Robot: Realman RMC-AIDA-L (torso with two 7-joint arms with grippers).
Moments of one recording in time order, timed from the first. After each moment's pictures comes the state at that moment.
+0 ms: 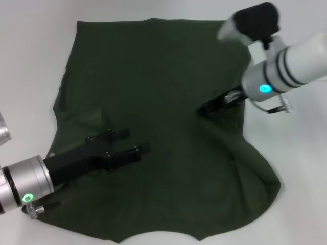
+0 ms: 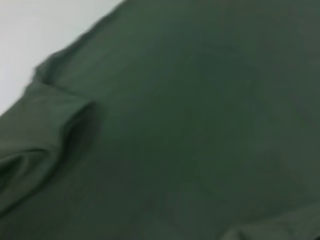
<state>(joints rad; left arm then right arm) -0.57 -2.15 0.40 0.47 1.98 1.49 -1.33 1.11 2.02 -0.99 -0.47 -2.53 -0.97 2.36</state>
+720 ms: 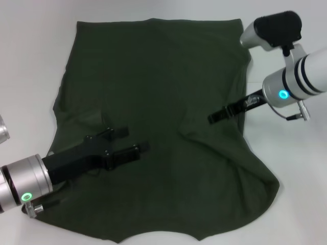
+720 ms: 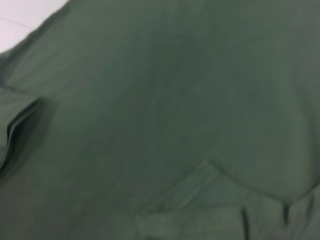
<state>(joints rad) -0.57 -2.15 0.40 0.47 1.98 1.49 -1.33 1.05 1.99 -1.01 -0.46 -2.54 -0.93 2.43</state>
